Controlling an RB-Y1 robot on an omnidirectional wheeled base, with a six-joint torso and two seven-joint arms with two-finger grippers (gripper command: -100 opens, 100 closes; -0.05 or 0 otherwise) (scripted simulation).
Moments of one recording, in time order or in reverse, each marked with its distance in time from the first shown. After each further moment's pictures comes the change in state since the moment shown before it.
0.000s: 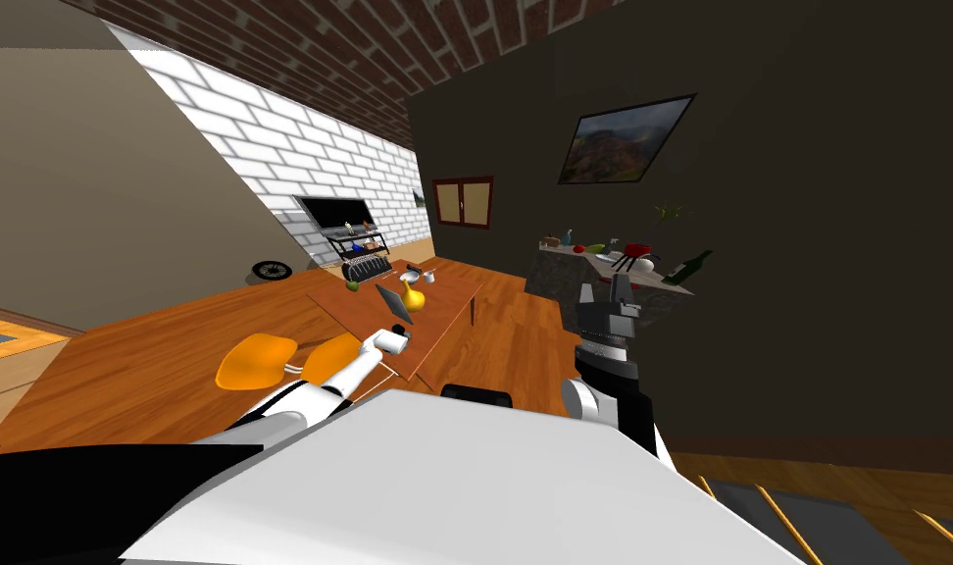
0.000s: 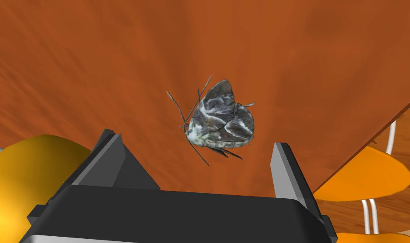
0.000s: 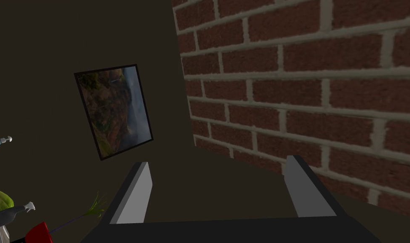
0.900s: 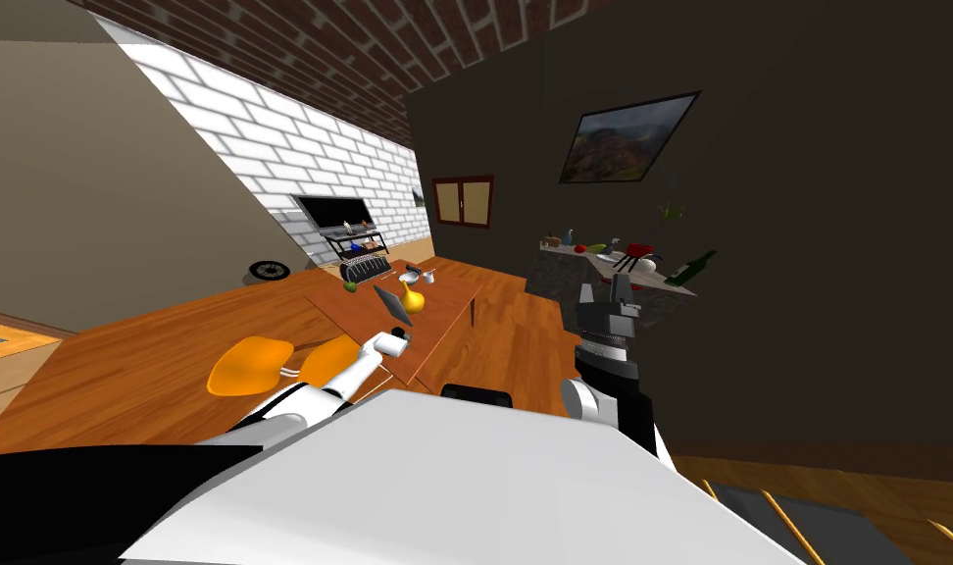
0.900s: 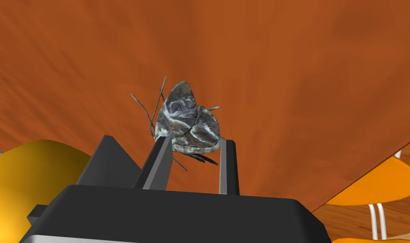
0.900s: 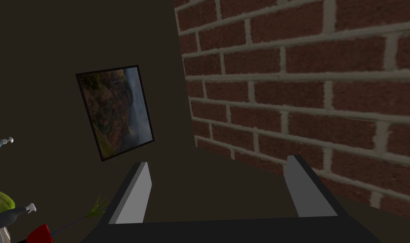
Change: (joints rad) left arm 0.010 -0.012 0.002 0.025 -0.014 -0.041 0.003; right arm 0.000 0.000 0.000 0.000 0.000 0.000 0.000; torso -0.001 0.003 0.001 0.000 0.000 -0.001
